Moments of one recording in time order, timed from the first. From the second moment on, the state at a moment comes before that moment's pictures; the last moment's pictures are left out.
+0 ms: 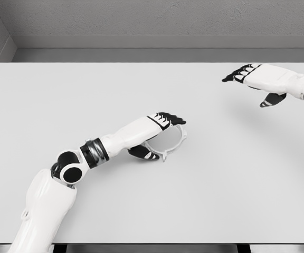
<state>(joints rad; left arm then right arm) -0.26 0.08 -0.27 -1.43 -0.65 -0.61 -0.51 -0.66 -0.78 0.50 -1.38 0.51 -0.48 0.57</state>
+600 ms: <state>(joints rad) -0.29 0.07 -0.27 -1.37 -0.65 -0.61 -0.51 -0.66 -0.78 0.50 -1.38 0.52 -0.48 0.57</state>
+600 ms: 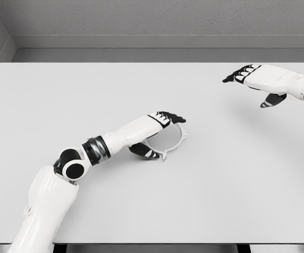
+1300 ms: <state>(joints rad) -0.31 0.06 -0.27 -1.35 -0.65 -0.61 -0.51 -0.66 -0.78 0.50 -1.37 0.51 -0.48 0.57</state>
